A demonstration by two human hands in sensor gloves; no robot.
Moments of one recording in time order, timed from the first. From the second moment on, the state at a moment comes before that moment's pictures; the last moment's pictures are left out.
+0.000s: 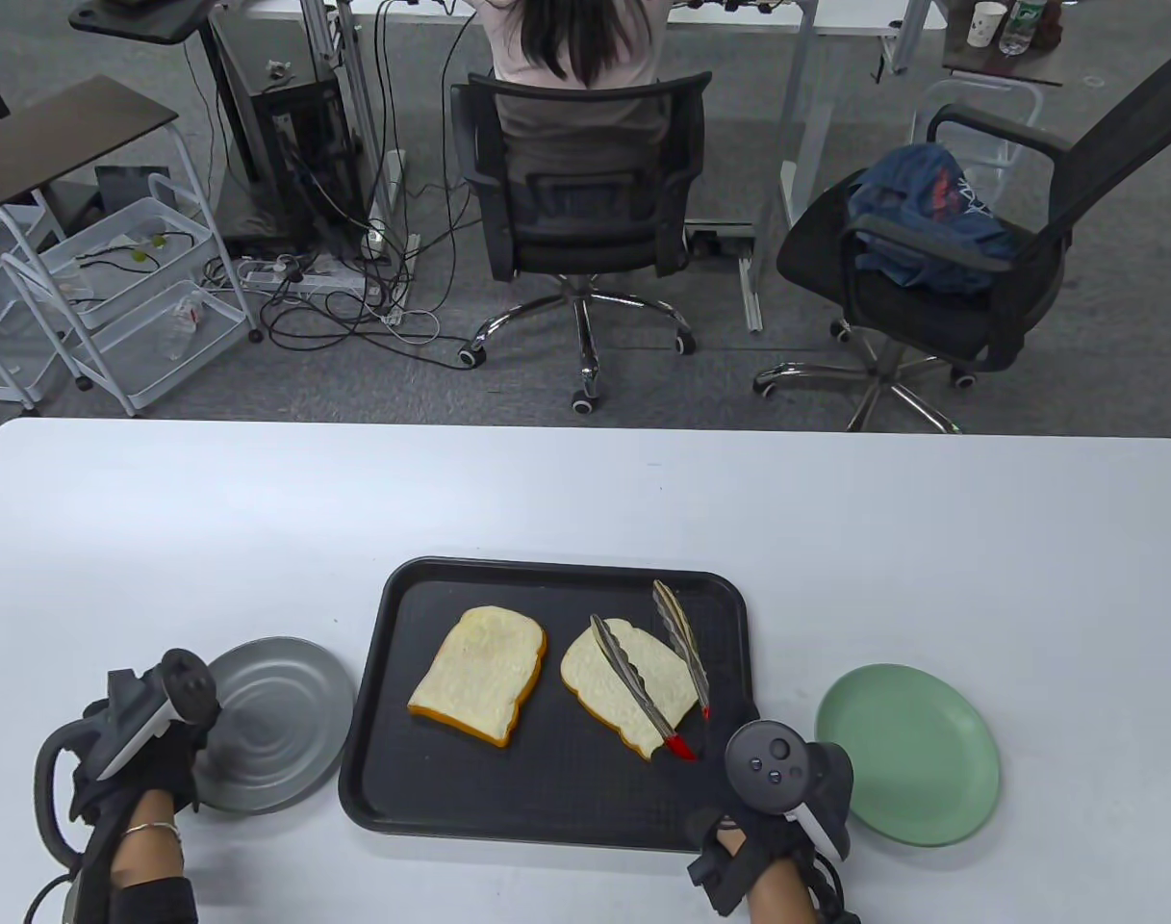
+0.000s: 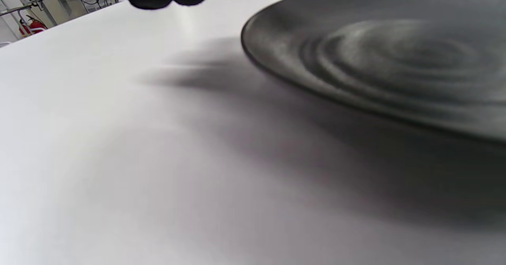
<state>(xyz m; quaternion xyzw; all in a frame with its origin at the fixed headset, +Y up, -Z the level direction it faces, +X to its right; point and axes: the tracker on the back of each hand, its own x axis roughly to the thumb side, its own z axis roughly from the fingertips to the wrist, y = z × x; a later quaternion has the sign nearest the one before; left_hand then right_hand) -0.415 -0.776 -0.298 -0.23 0.20 -0.04 0.95 0.135 -0.754 -0.262 0.08 -0.05 0.95 0.31</state>
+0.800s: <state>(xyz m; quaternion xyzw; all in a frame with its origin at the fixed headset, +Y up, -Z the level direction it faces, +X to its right) -0.429 -0.767 -0.300 -0.16 0.21 0.09 0.96 0.136 -0.761 -0.265 0.07 -0.02 0.95 0.30</state>
